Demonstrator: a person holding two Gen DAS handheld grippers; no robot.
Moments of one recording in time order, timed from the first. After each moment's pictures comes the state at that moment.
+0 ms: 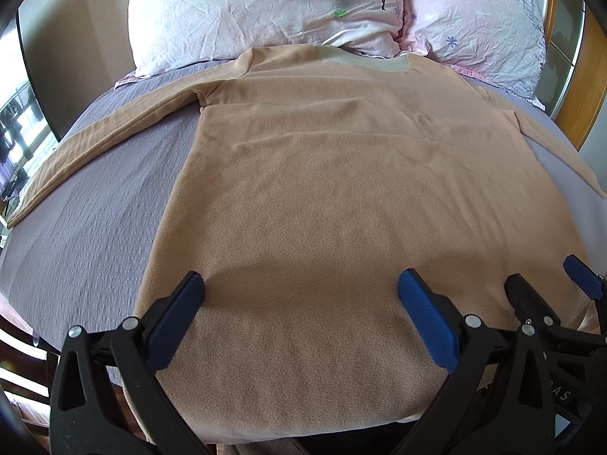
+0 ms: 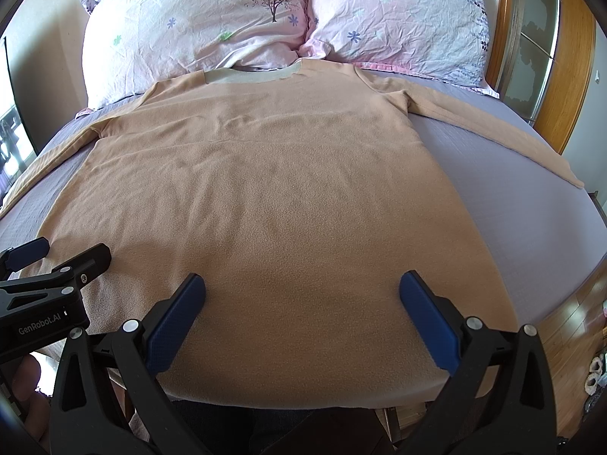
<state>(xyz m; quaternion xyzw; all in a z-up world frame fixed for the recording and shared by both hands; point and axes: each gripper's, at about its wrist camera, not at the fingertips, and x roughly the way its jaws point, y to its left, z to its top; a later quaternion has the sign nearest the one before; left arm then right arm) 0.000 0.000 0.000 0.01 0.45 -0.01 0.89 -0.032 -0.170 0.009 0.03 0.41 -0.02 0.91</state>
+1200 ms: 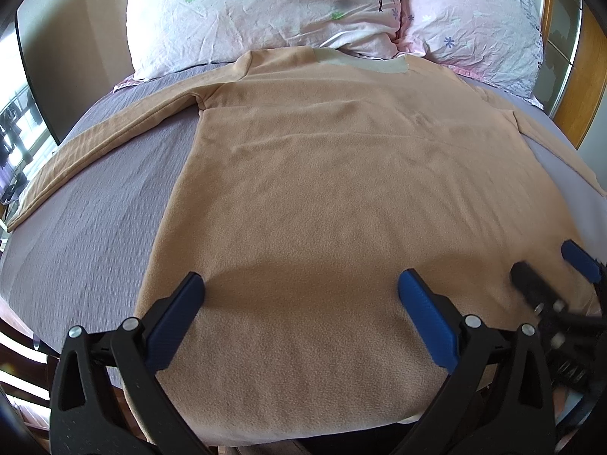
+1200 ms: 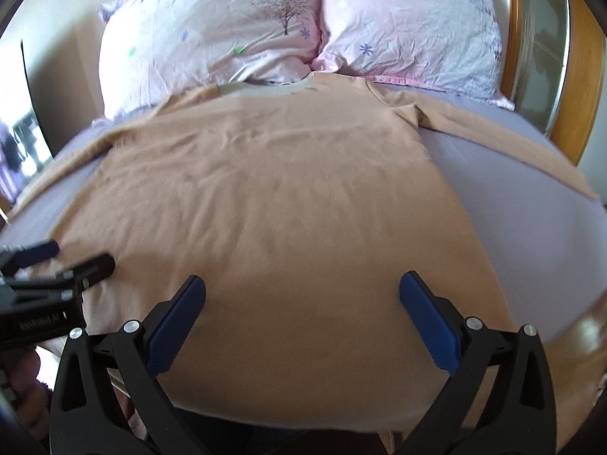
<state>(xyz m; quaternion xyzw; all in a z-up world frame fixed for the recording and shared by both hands) 0.000 0.003 -0.001 0.02 0.45 -0.01 0.89 -0.024 -0.193 0.013 0.05 0.39 0.03 0.92</state>
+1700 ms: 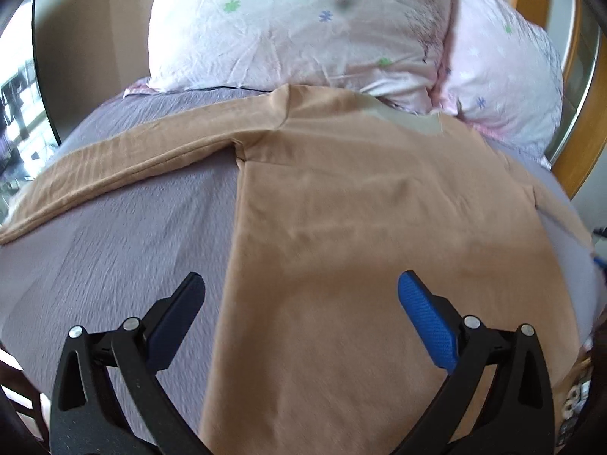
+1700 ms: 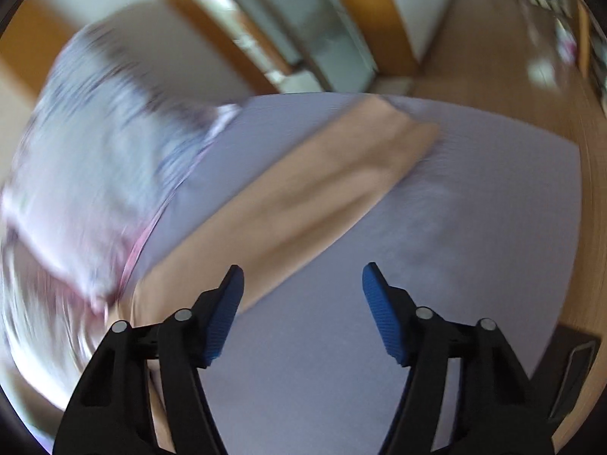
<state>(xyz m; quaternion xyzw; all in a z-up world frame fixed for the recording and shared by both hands) 0.055 0.064 0.023 -0.06 0.41 -0.02 0.91 0.053 -0.560 0.019 0.43 0.33 -0.25 0.80</state>
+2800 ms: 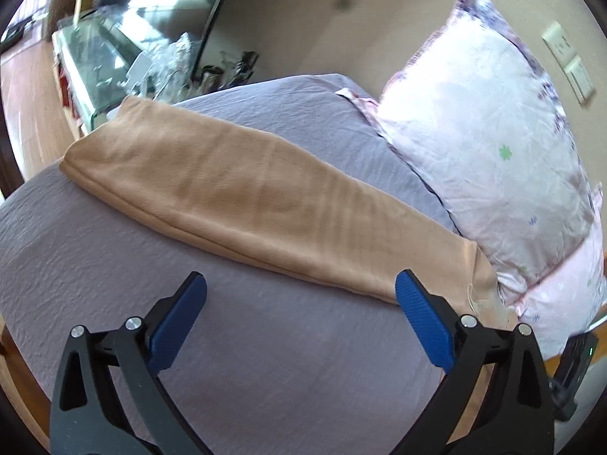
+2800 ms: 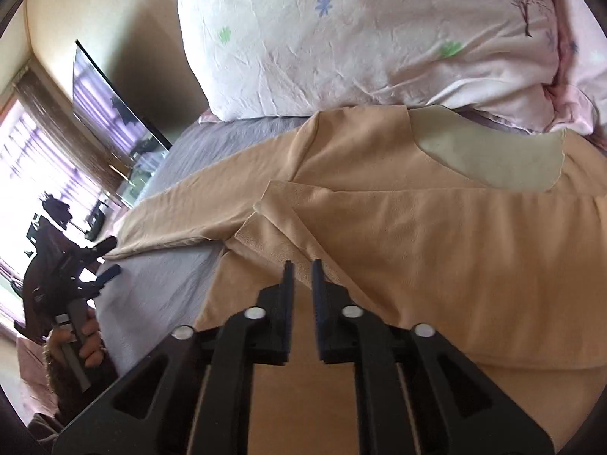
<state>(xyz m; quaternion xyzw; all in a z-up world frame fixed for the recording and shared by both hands) 0.064 0.321 0.017 -0.36 0.36 0.15 0.85 0.220 -0.070 0.058 0.08 0.47 0.31 0.82</state>
